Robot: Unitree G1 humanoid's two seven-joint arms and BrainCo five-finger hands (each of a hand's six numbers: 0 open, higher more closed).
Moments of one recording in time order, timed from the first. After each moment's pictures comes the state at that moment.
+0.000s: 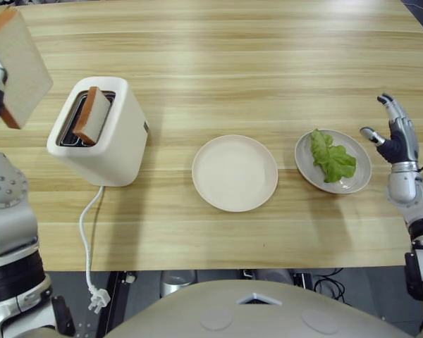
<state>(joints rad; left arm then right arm) -0.02 0.60 0.50 -0.41 0.55 0.02 0.27 -0.38 -0.77 0.06 1.05 -0.63 -0.75 -0.55</state>
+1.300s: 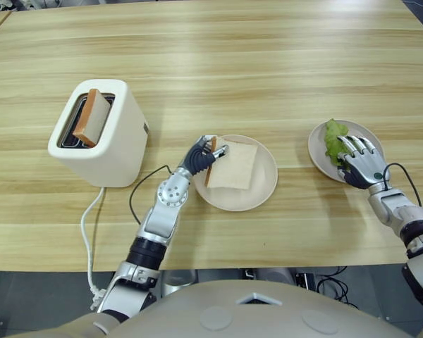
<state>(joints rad) -0.12 0.09 -0.24 0.11 0.26 0.01 -0.13 -0.40 -0.80 0.53 1.09 -0.98 -0.36 -0.83</state>
